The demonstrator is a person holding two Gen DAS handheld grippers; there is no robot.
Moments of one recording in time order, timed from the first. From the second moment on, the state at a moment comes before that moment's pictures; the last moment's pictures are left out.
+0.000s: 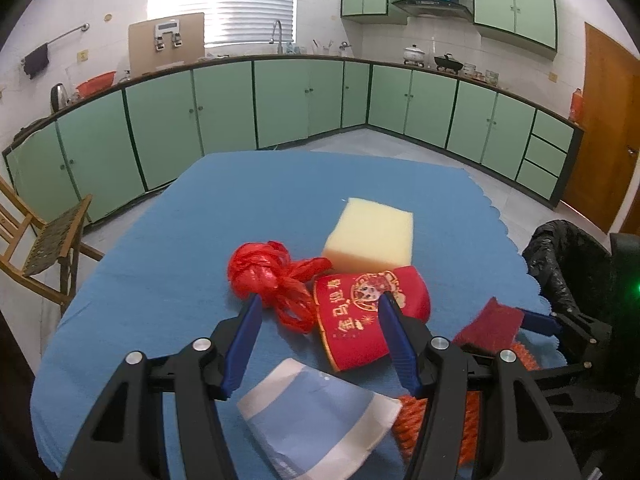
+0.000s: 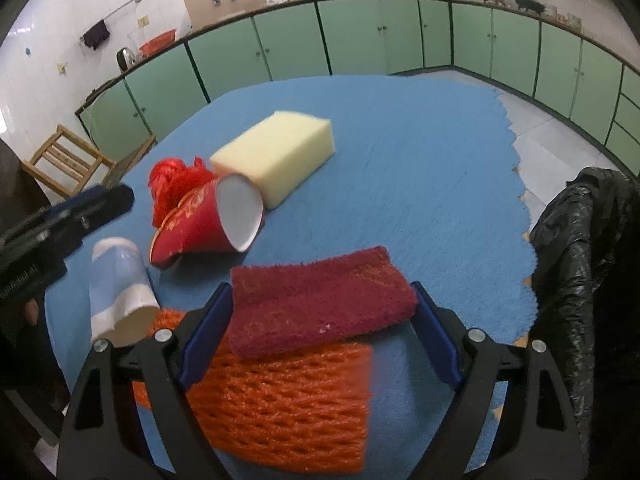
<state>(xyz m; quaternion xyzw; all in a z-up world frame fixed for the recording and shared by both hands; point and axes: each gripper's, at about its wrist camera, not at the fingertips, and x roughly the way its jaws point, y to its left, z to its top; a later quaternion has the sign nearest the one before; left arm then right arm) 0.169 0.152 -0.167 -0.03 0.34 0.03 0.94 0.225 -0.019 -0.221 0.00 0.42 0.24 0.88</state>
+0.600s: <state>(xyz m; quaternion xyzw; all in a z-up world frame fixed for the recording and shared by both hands) 0.191 0.122 -0.173 -0.03 0.35 0.01 0.94 0.235 -0.048 -0.198 0.01 0.38 0.19 0.90</state>
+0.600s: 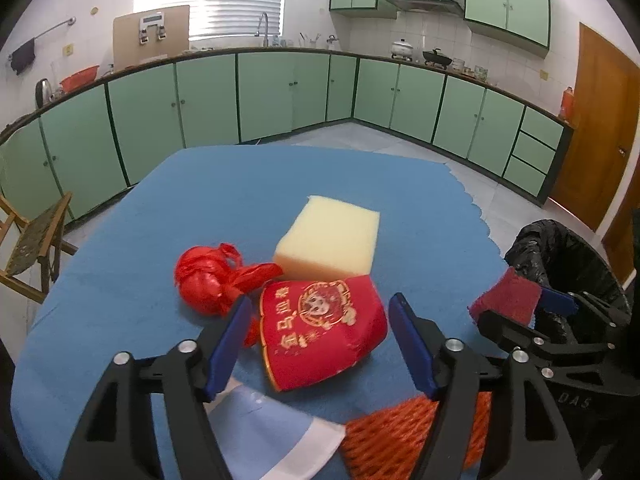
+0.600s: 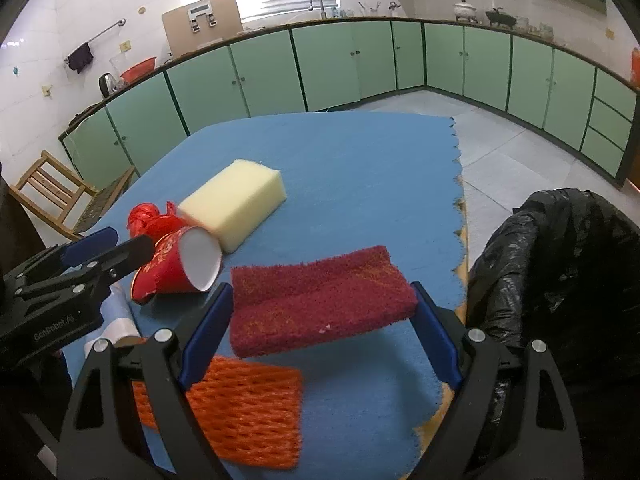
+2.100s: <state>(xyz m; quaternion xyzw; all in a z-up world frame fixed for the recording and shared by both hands) 0.220 0.127 -0.206 -0.06 0.41 0.02 0.91 0.241 -0.056 -0.204 0.01 0.39 0.19 0.90</state>
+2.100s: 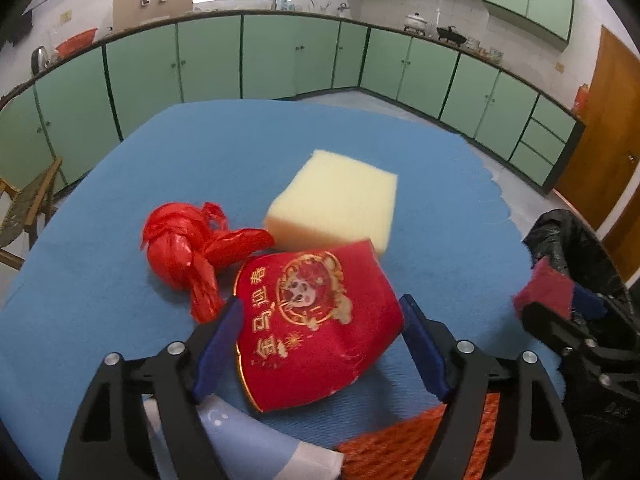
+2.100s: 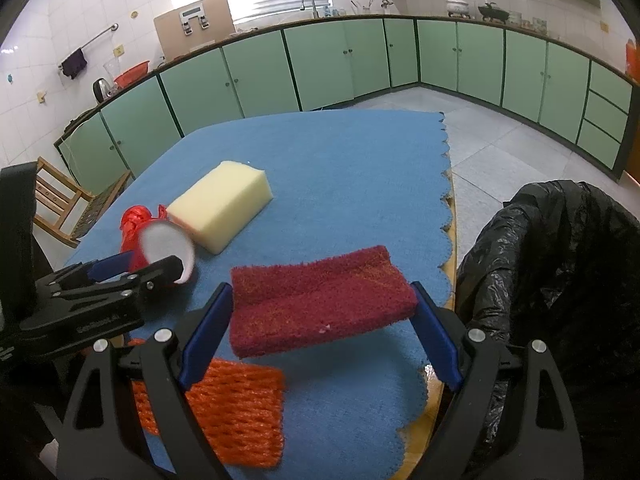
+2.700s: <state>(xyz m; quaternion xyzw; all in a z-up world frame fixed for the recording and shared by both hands) 0.210 0.119 -0.186 -0.08 0.37 -0.04 0.92 0.239 -0.058 -0.200 0.02 0.39 0.18 0.90</state>
